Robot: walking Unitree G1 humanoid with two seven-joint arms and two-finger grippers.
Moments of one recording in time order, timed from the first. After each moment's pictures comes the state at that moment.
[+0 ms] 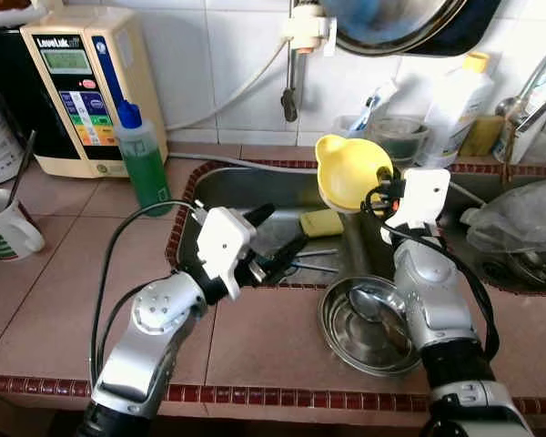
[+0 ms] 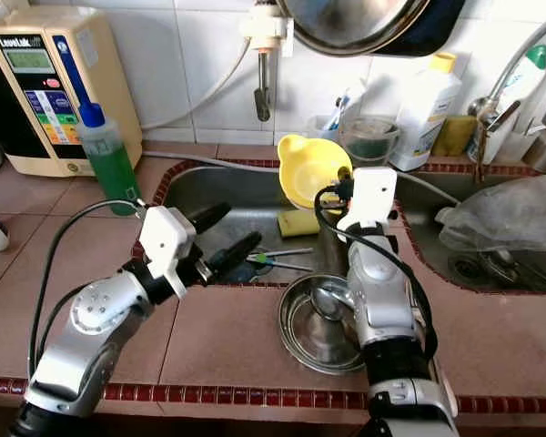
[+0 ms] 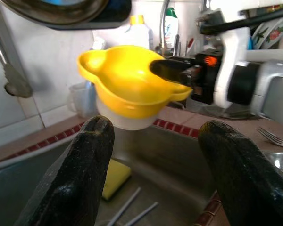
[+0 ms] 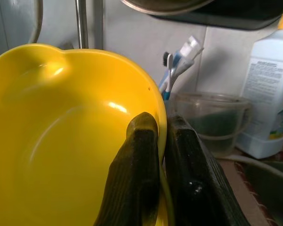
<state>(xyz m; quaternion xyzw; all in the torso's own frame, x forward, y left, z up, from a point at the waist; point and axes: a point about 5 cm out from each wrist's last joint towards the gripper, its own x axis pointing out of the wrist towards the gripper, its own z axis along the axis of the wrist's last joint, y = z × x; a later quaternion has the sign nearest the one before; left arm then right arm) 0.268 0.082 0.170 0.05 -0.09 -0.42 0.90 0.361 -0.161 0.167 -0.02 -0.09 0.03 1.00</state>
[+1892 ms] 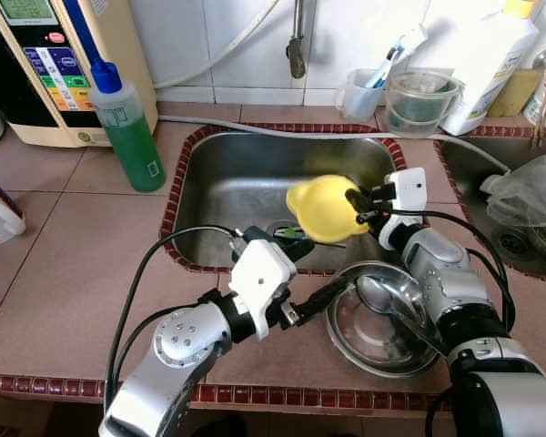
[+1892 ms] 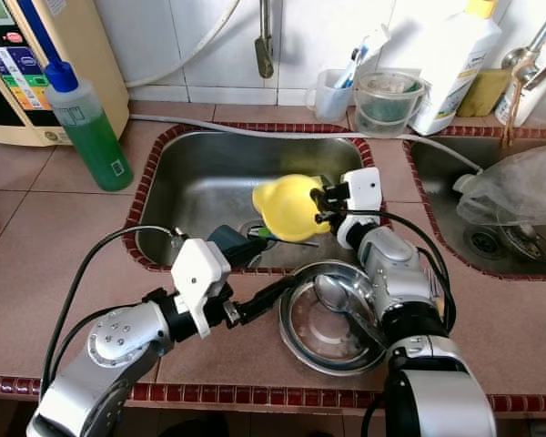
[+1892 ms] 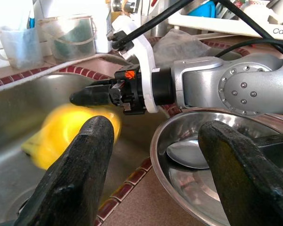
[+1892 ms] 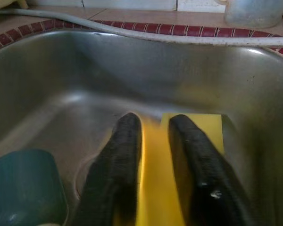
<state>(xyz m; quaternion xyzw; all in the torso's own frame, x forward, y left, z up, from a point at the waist) 0.236 0.054 0.167 0.04 -0.06 -0.47 0.88 0.376 -0.171 0.147 0.01 0.03 0.21 0.98</state>
